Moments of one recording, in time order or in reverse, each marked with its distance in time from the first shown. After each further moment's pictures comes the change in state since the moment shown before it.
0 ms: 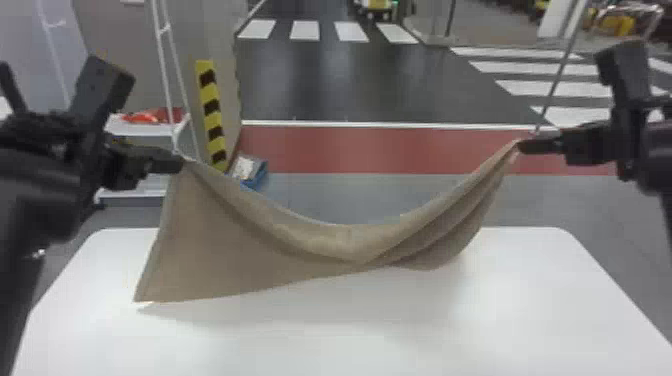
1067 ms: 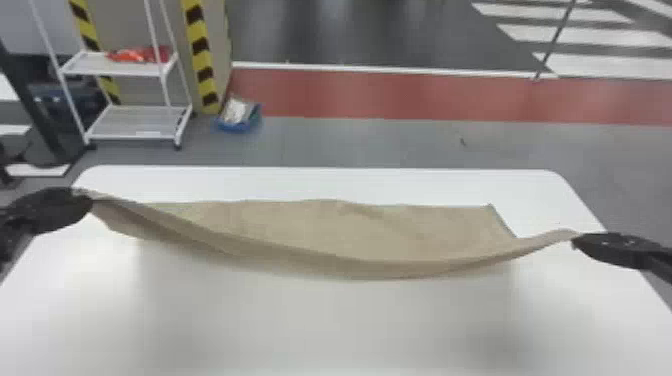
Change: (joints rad) left arm 0.775 0.005 0.466 -0.510 0.266 -0.333 -0.083; right arm 0.909 -0.057 -0.455 -0.669 -0.323 -0.032 0.281
